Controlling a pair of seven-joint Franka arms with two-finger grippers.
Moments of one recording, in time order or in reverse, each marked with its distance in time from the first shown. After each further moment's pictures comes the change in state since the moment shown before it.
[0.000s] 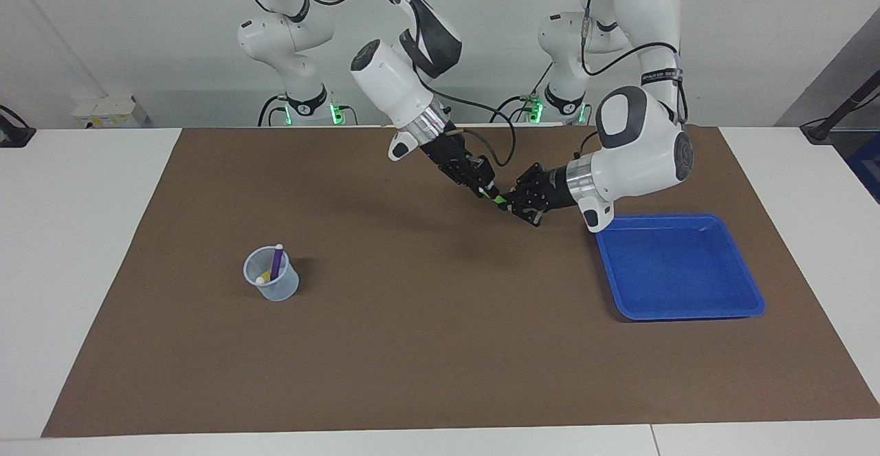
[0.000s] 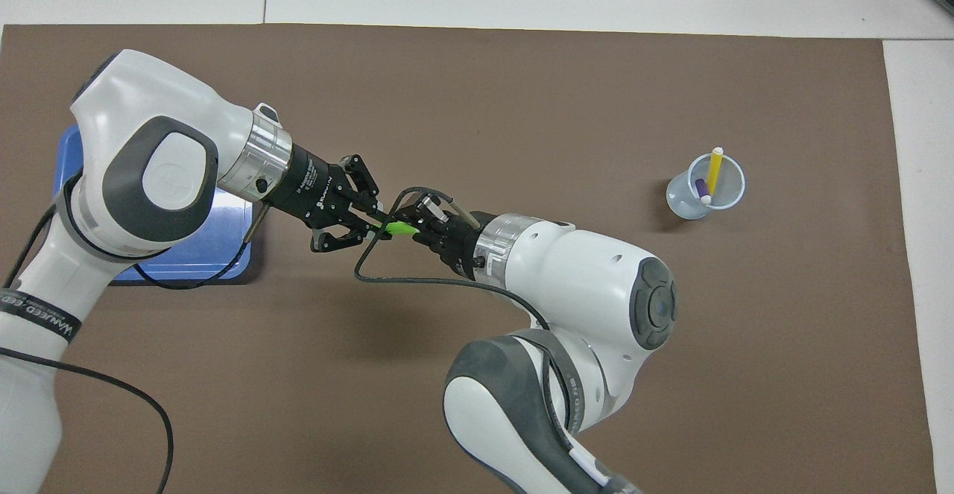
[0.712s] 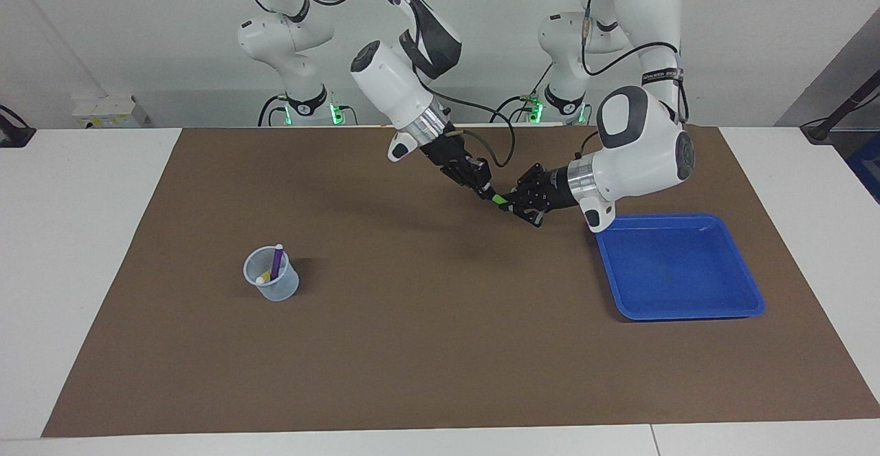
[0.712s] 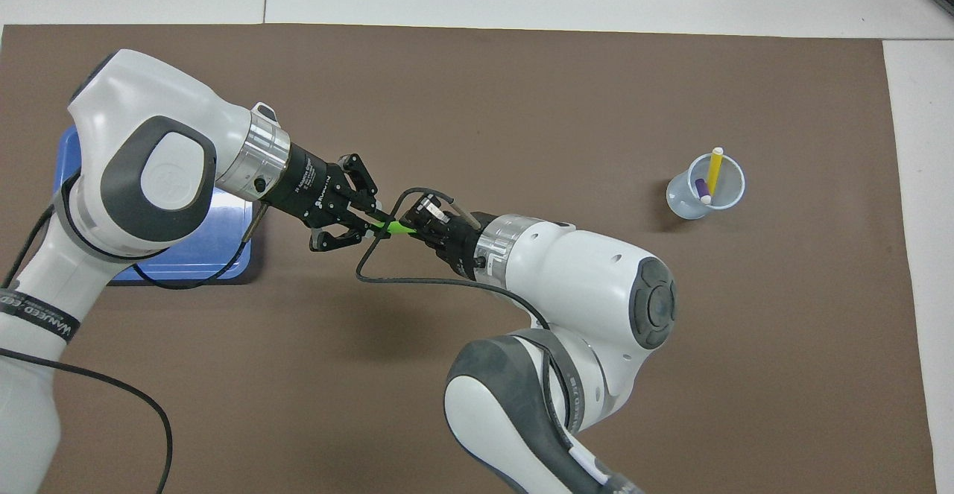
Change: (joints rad) left arm 0.000 -0.002 0.003 -0.001 0.000 0.003 0.000; right arm 0.000 0.001 -0.001 -0.004 0.000 -0.001 0.000
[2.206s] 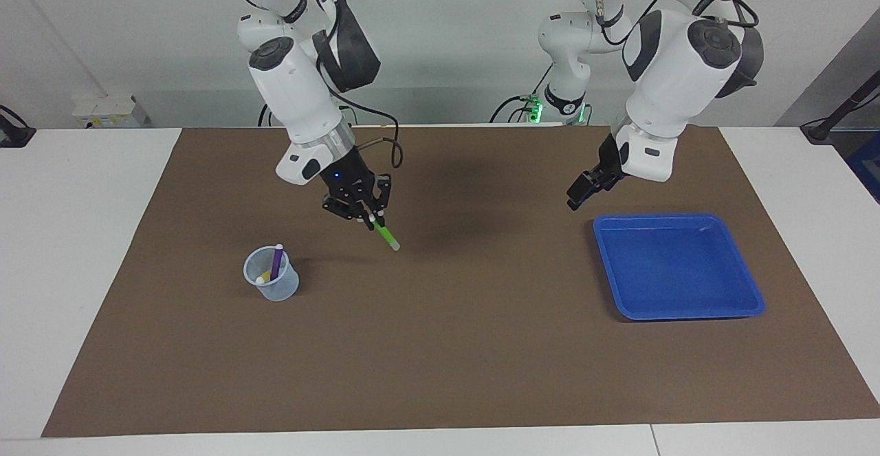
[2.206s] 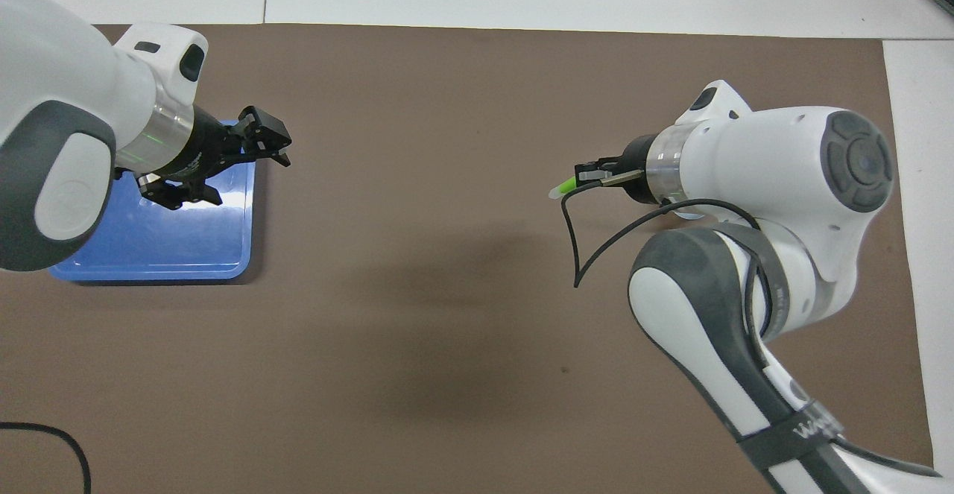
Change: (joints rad) left arm 0.014 -0.144 0.024 0.154 0.597 -0.057 0.754; right arm -0.372 -0.058 -0.012 0.106 -0.507 -0.479 -0.839
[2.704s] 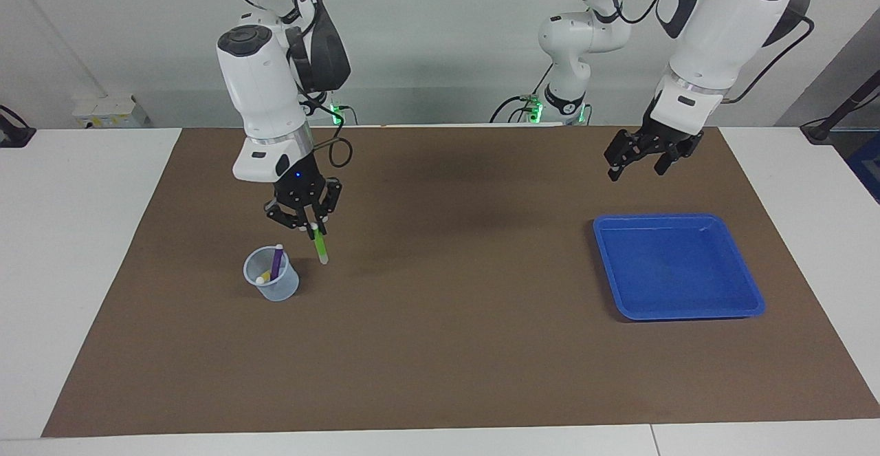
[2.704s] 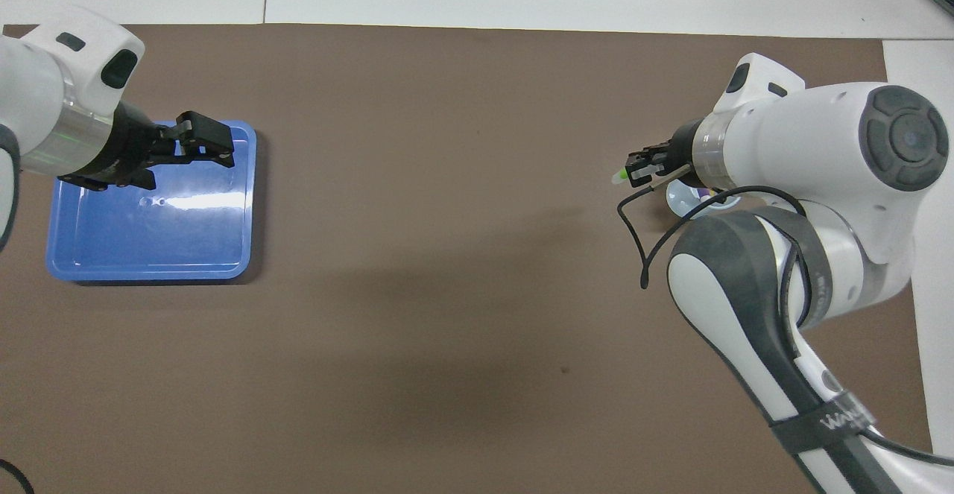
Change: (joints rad) left arm 0.053 -0.097 0.010 0.000 0.101 -0.039 0.392; right arm -0.081 -0.003 0.000 0.075 -0.285 -0.107 -0.318
